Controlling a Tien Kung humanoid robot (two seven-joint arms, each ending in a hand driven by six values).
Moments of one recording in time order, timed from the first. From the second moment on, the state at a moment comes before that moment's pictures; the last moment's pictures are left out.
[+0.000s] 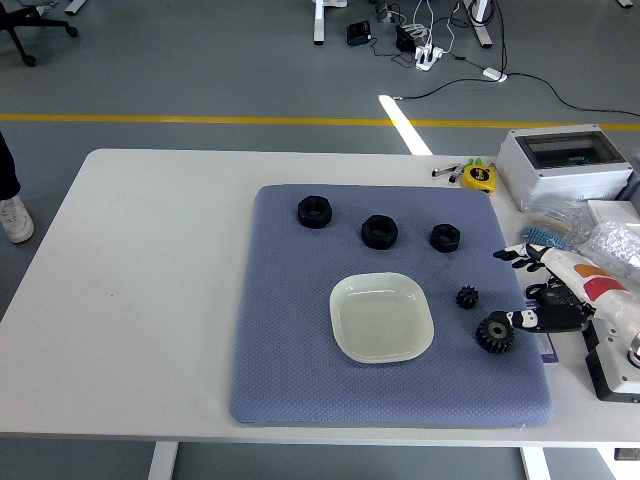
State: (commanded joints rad) left arm -0.04 0.08 -0.47 -0.18 0.18 0.23 -0.02; right arm 0.12 -0.55 1.19 1.51 -2.00 0.08 0.14
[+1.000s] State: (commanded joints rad) left arm -0.04 0.08 -0.46 -0.18 0.22 0.25 -0.01; right arm 0.24 -0.55 1.03 1.41 -2.14 0.13 0.12
